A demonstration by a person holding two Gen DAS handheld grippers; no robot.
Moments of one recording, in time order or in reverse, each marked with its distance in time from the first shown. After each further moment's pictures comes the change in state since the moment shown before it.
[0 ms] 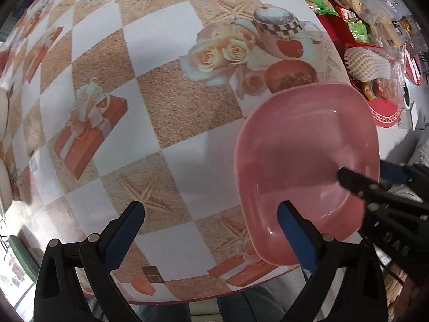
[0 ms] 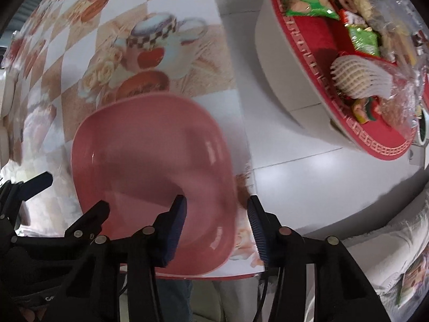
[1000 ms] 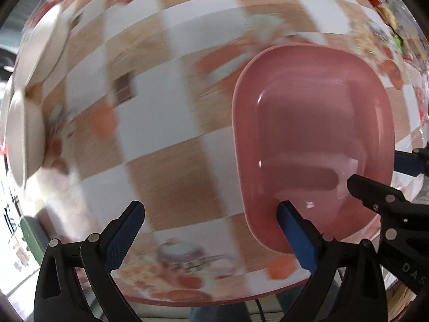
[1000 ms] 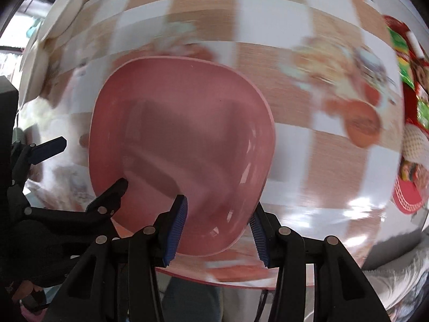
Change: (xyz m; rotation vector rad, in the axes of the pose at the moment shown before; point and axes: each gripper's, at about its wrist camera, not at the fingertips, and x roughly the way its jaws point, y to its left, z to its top) left arm -0.015 0.188 -0.094 -0.090 -0.028 0.107; right arm 0.006 0.196 -0.014 -0.325 0.030 0.043
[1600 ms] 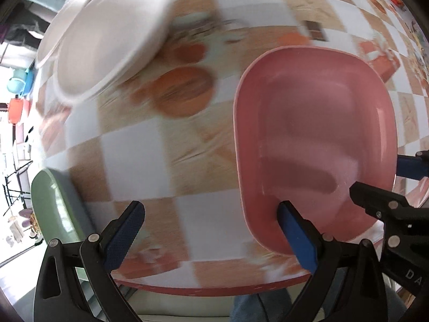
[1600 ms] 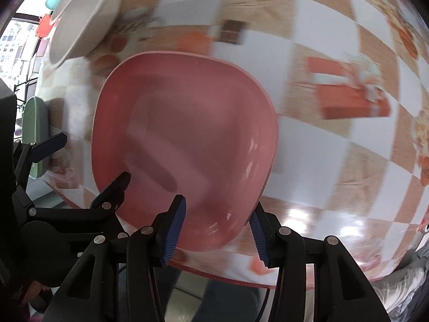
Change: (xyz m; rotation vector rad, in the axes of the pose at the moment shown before) left arm 0.006 0.180 -0.090 -0.117 -0.017 0.034; right arm 0.011 0.171 0.018 -0.109 0.044 0.005
